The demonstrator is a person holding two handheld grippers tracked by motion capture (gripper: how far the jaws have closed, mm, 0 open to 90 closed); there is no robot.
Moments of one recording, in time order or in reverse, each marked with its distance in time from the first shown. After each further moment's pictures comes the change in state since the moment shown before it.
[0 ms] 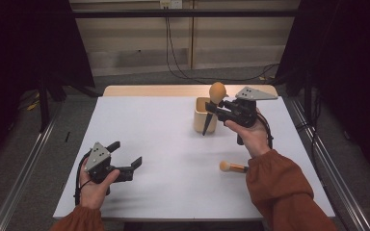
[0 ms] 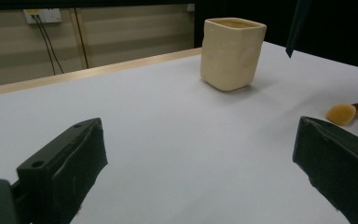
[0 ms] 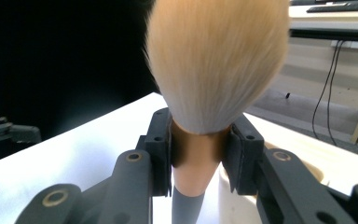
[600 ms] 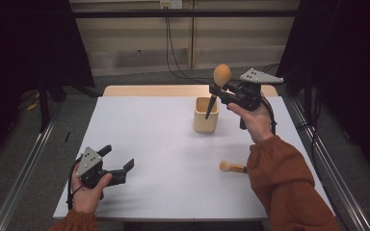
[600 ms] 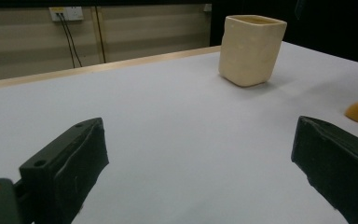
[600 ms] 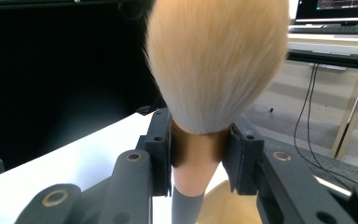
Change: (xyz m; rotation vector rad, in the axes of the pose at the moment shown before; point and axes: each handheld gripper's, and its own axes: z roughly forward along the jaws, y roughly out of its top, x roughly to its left) left arm 0.007 -0.009 -0.015 -0.006 0.065 -0.012; right arm -0.020 0.036 0.005 -0.041 -0.051 -0.023
